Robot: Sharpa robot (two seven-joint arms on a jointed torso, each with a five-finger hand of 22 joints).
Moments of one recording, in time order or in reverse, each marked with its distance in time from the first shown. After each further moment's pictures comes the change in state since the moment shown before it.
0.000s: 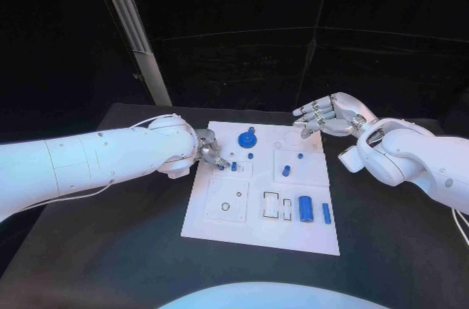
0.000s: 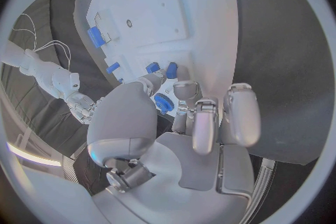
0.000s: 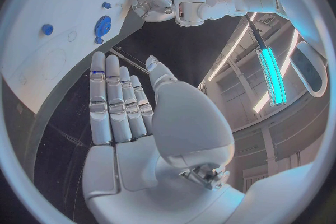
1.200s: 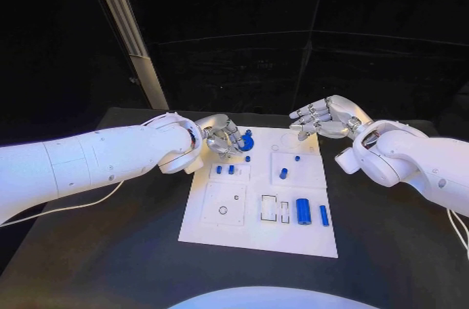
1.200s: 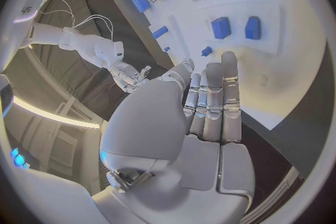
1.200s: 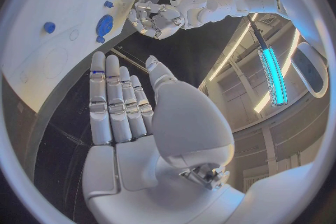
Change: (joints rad) left arm 0.011 0.028 0.001 -0.035 0.157 -0.198 0.484; left_hand 0.483 0.119 -0.250 -0.050 0.004 -0.174 0.149 -0.255 -0.264 -0.432 0.142 -0.485 -0.563 -0.287 0.113 -0.607 -0.568 0.110 -0.358 0.108 -0.673 -0.623; right arm 0.000 0.007 0.000 -0.012 0.000 0.000 -0.003; right_hand 0.000 0.000 0.000 0.000 0.000 0.000 0.000 0.000 0.000 0.000 0.000 0.000 -0.001 0.000 0.000 0.000 -0.001 0.000 0.000 0.000 0.000 -0.001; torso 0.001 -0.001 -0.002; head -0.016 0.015
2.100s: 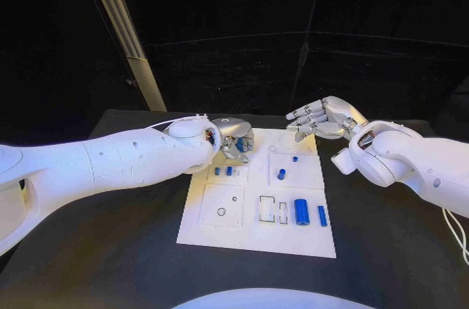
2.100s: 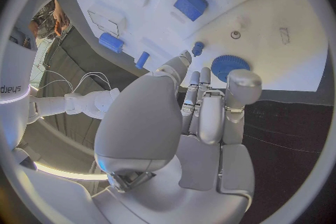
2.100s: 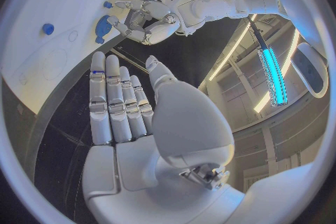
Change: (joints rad) left arm -0.018 0.146 -0.008 -0.131 -0.495 0.000 0.027; left_hand -0.047 -0.076 0.034 -0.012 0.000 0.118 -0.027 -0.117 -0.111 0.077 -0.011 -0.157 -0.183 0.284 -0.020 0.402 0.429 -0.041 0.286 -0.020 0.376 0.342; right arm 0.000 0.007 0.000 -0.001 0.000 0.000 0.001; right_hand 0.000 0.000 0.000 0.000 0.000 0.000 0.000 0.000 0.000 0.000 0.000 0.000 0.000 0.000 0.000 0.000 0.000 0.000 0.000 0.000 0.000 0.000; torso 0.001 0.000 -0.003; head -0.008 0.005
